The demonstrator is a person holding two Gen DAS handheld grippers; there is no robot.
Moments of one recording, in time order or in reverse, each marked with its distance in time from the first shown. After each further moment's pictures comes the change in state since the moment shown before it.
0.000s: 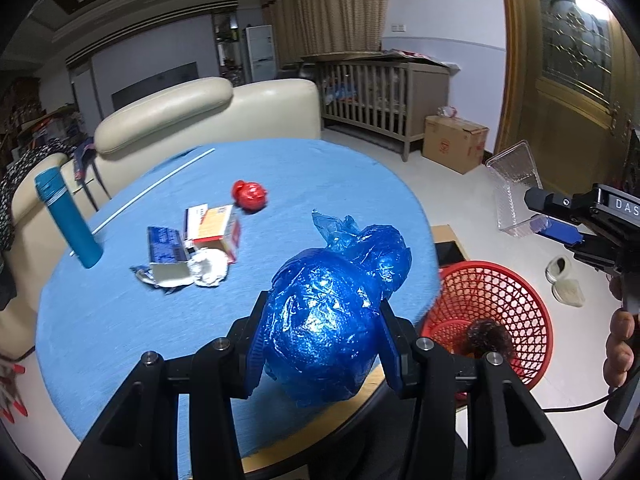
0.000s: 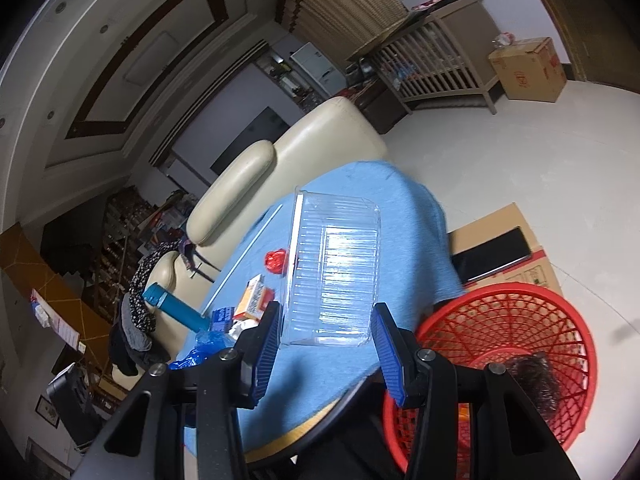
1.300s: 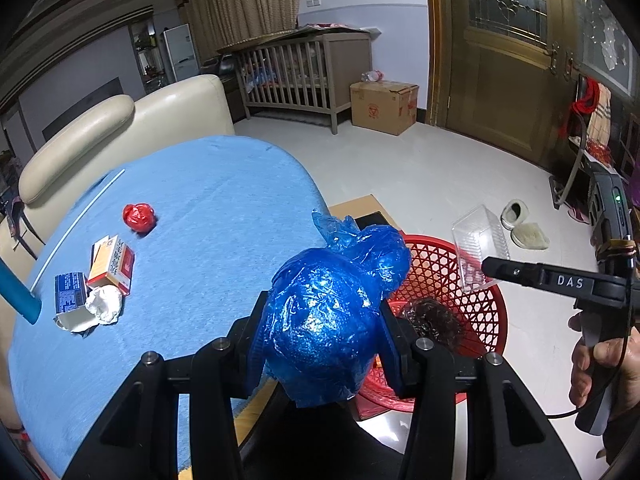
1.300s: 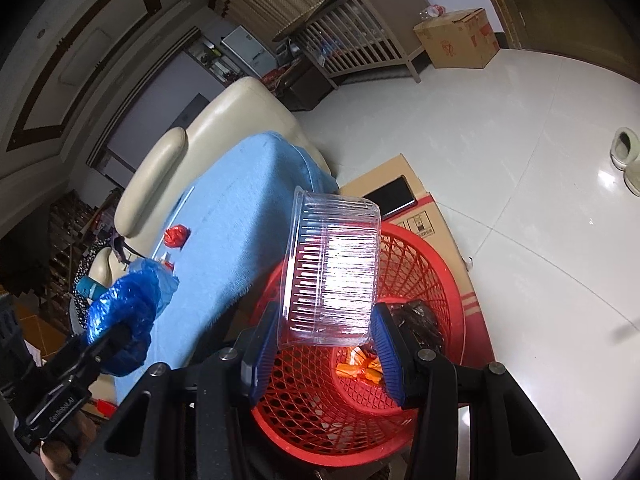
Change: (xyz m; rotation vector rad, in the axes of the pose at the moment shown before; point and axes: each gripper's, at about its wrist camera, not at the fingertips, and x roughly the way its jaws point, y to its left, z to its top) left arm 0.035 -0.105 0.011 0.205 0.074 -0.169; right arm -0.031 -0.119 -0.040 0.091 0.089 -0.222
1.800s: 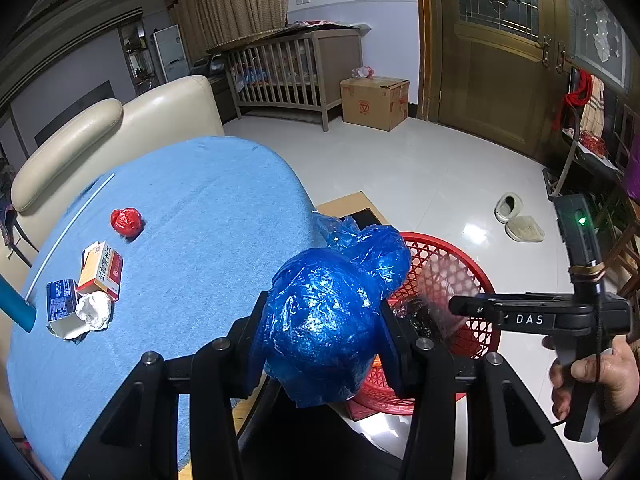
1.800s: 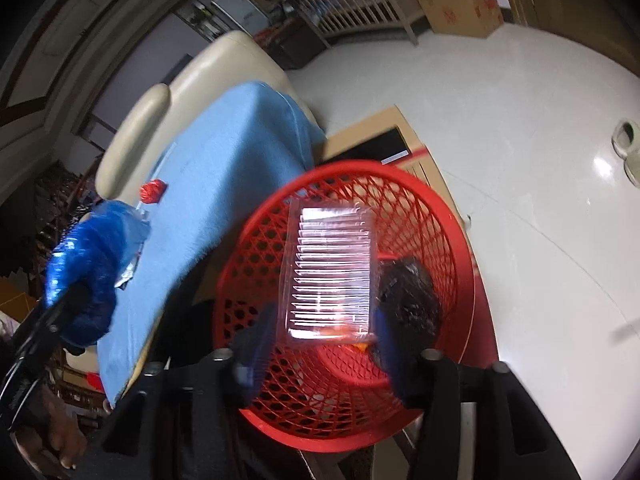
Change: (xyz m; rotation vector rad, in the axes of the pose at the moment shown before) left arm 0.005 -0.010 0.004 0.025 0.011 -0.020; right arm 0.037 -0.007 -0.018 -0.007 0.160 -0.059
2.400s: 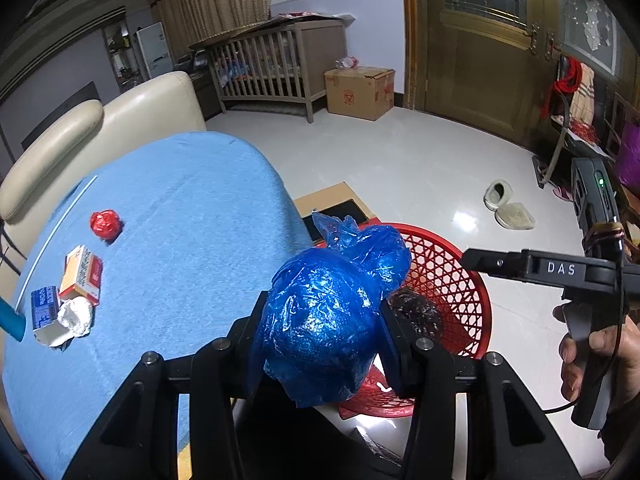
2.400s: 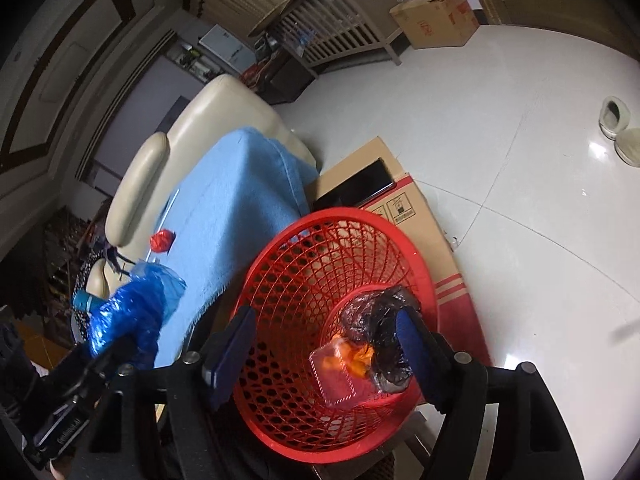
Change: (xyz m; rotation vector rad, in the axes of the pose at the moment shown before) left arm 0.017 -0.018 0.006 0.042 0.036 -0.046; right arm -0.033 -0.022 0.013 0.103 -0.127 0.055
